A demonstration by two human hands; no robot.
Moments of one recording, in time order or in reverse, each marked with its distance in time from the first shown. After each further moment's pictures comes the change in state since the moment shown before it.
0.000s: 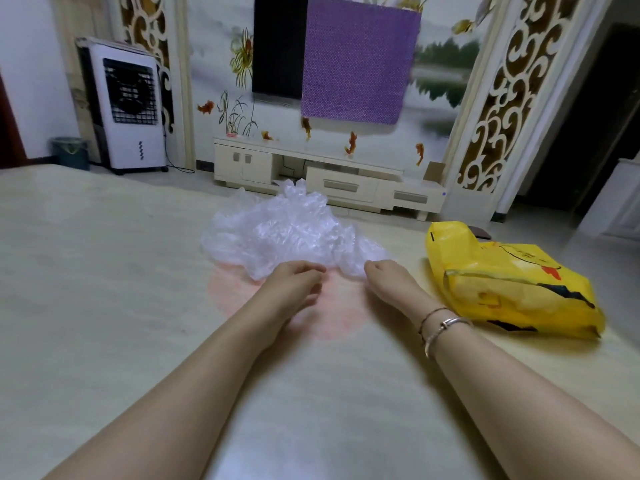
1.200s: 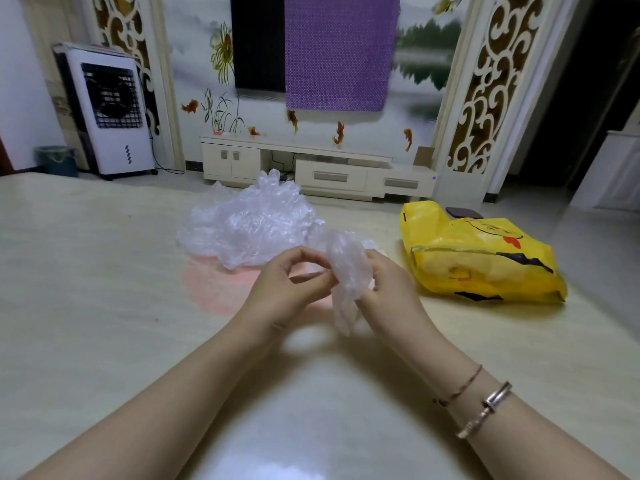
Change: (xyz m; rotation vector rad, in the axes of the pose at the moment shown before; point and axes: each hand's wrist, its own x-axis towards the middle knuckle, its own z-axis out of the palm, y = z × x) left_hand -0.051 -0.002 0.033 -0.117 -0.129 0.274; right_hand -0.126 -0.004 -0.032 0.482 0.223 -0.435
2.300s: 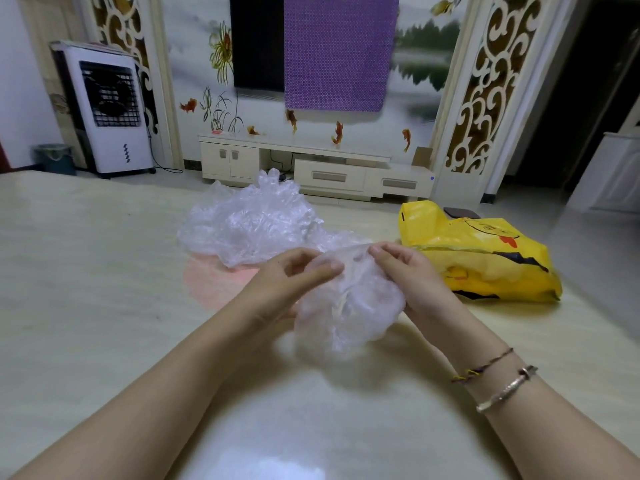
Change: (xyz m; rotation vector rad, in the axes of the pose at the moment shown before) left_hand -0.008 0.018 -0.005 0.147 -0.096 -0.141; right_hand 0.009 0.005 -0.028 0.514 -0.033 0.383
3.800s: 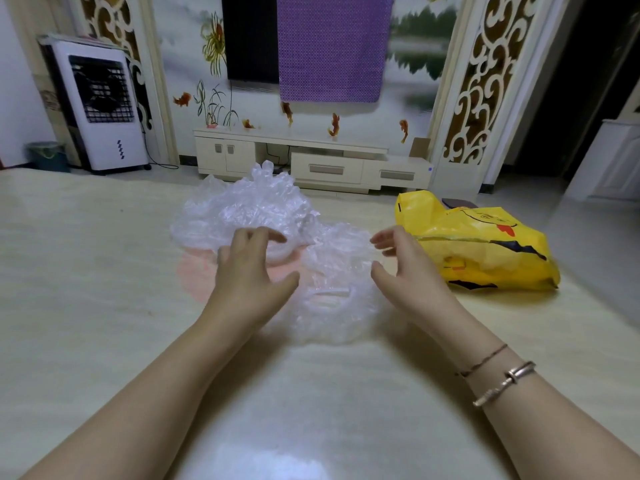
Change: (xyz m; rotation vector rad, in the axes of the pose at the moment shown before) left_hand 0.008 -0.018 -0.019 0.768 0.393 0.258; right_hand 0.008 0.024 -0.014 -0.724 0.130 -0.284
